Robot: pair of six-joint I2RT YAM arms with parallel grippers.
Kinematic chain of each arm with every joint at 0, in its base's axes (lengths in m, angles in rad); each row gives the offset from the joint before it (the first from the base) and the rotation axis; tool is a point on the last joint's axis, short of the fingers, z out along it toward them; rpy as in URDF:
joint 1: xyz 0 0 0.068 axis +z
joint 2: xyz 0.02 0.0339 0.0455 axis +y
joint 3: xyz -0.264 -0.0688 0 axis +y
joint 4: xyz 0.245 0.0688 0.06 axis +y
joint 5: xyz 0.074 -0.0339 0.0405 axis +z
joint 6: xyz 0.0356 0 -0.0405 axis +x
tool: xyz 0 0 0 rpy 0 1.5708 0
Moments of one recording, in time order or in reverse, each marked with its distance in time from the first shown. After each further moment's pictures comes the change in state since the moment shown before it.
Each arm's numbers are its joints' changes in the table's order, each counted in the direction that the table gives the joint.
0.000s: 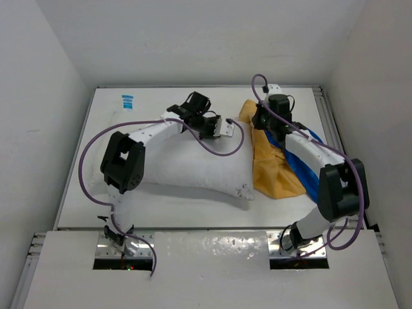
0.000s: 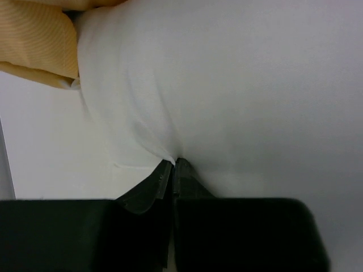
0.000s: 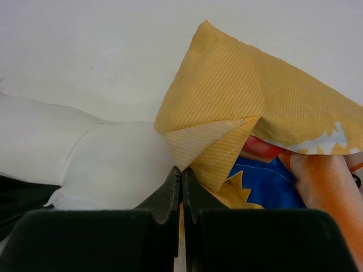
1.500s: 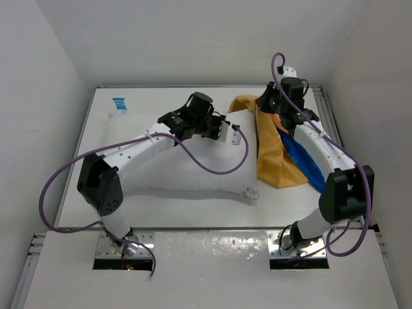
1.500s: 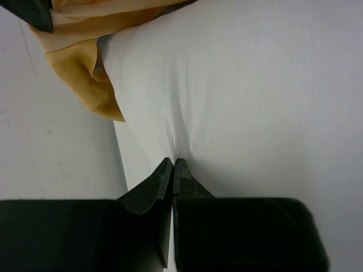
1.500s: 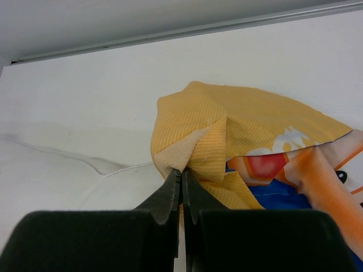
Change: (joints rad) left arm -0.147 -0.308 0.128 -0.098 0.281 0.024; right arm -0.063 -0.027 -0.191 0.094 0.064 0.134
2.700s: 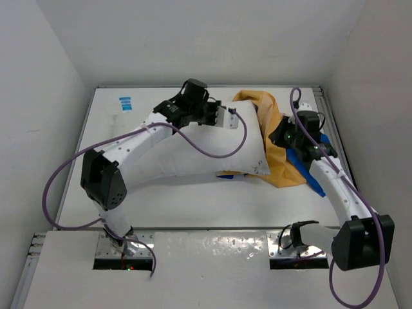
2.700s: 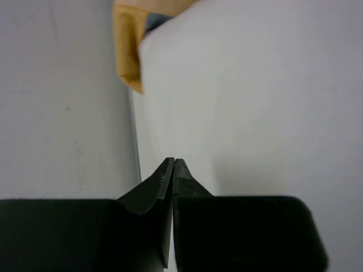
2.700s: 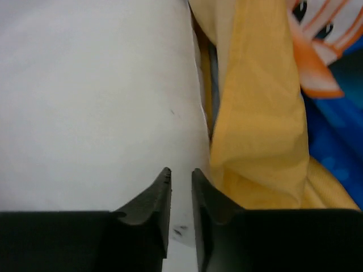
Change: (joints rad) left arm 0.073 0.073 -0.150 0.003 0.006 -0.071; right arm -0.070 -0.381 0.351 0.190 0.030 0.021
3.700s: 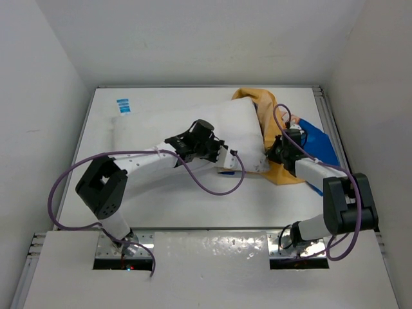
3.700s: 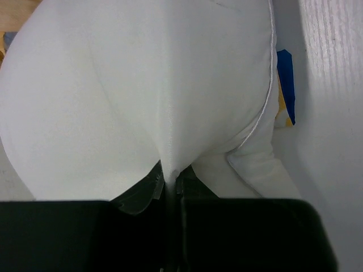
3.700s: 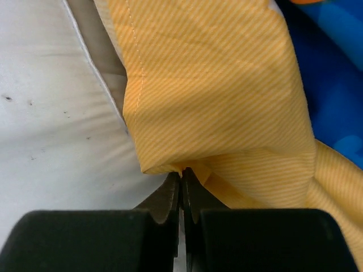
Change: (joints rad) left arm -0.129 -0.099 0.500 -0.257 0.074 0.059; right arm -0.004 0.277 0.292 -0.386 -0.098 0.114
